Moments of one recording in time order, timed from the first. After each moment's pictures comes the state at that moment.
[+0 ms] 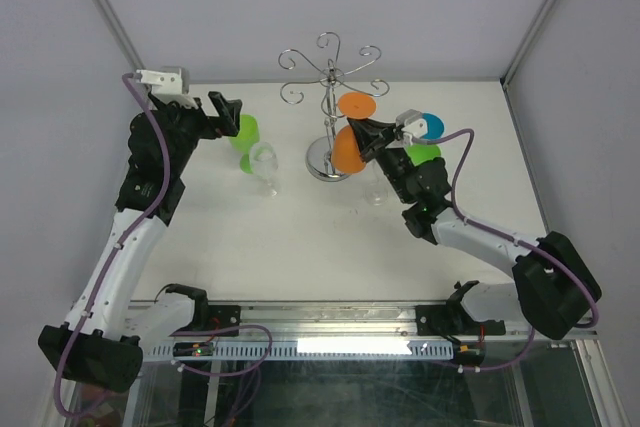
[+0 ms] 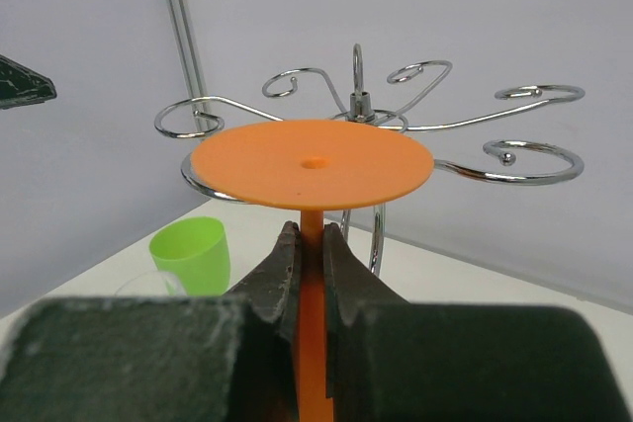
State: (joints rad) left arm -0.24 0.99 1.04 -0.04 0.01 -0.16; right arm 0.68 1.27 0.64 1.04 0.08 0.06
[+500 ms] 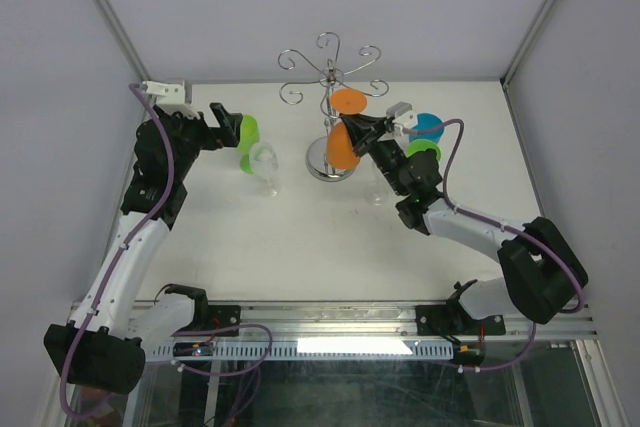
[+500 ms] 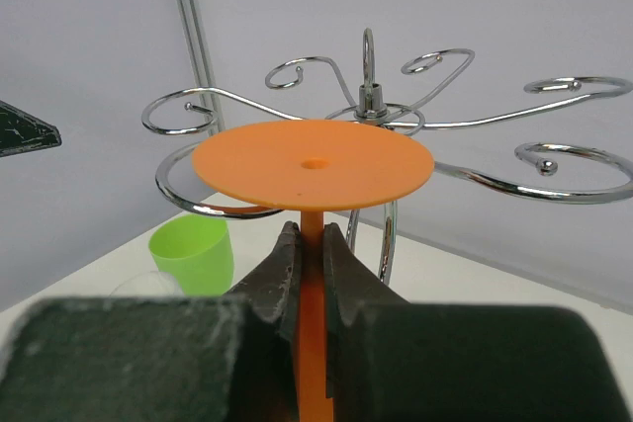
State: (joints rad) left arm -0.17 0.97 0.94 -0.03 0.06 -0.21; right arm 0.66 1.37 0.70 1.06 0.02 0.08
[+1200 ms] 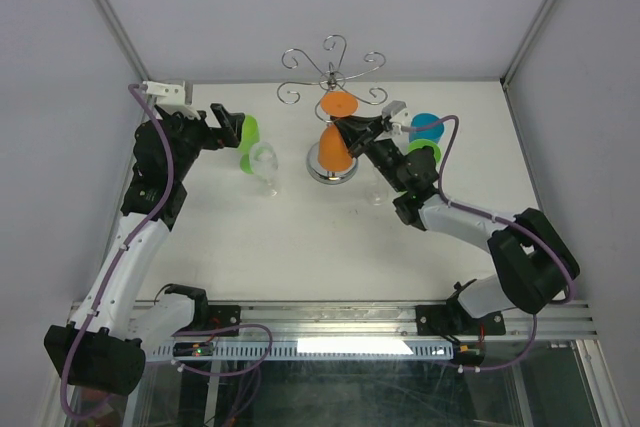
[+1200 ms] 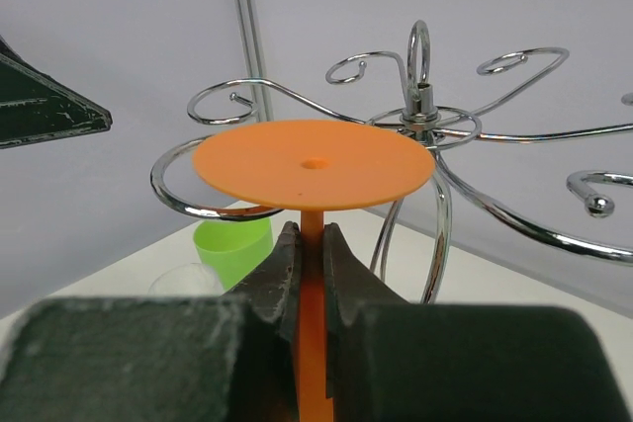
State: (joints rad) left arm -0.17 0.97 0.93 0.00 0.11 -0.21; right arm 0.65 1.44 0.72 1.12 -0.11 0.14
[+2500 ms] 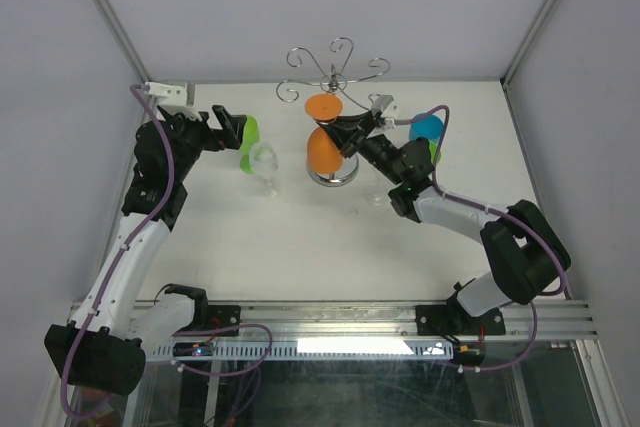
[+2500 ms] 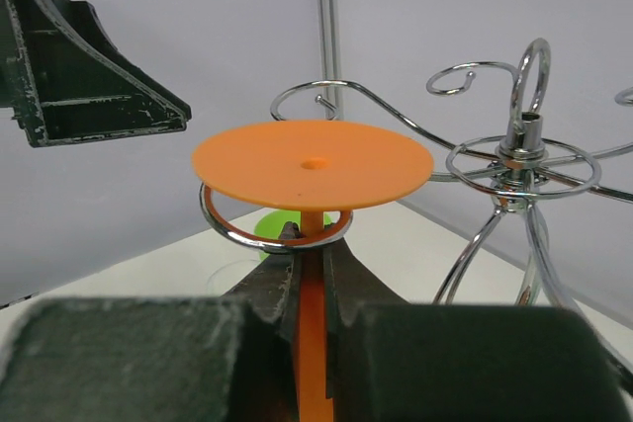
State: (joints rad) left arm -0.17 0.97 0.92 0.01 0.13 -0.21; right arm 0.63 1.50 0.79 1.12 -0.29 0.21
